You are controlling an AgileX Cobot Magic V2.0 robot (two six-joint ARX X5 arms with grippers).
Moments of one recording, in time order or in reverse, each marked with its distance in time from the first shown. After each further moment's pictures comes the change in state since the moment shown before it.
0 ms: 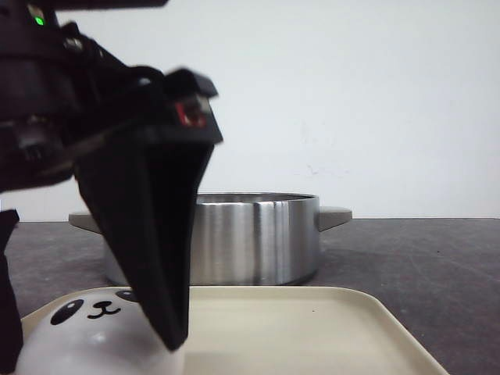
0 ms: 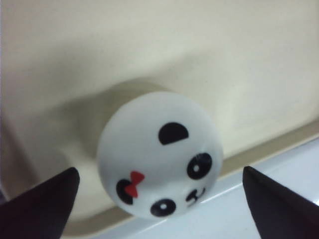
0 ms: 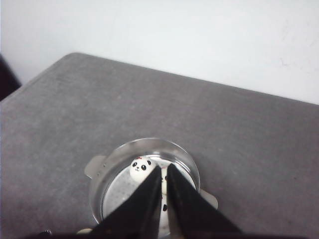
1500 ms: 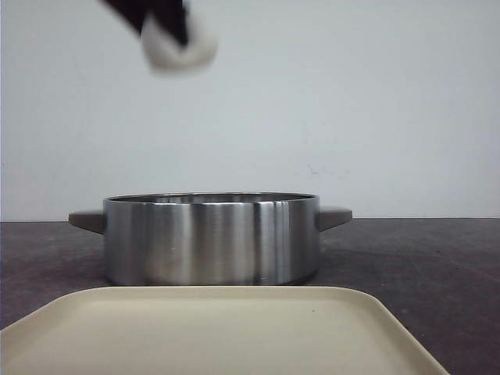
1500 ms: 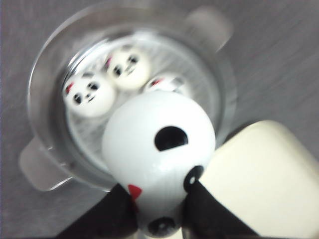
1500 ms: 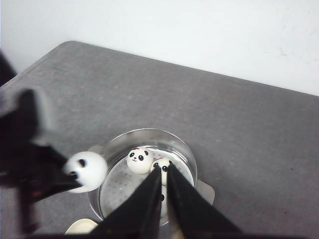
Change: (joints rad) left arm 0.317 0.135 0.700 -0.316 -0.190 0.736; right arm 0.000 0.002 0.000 -0.028 0.001 0.000
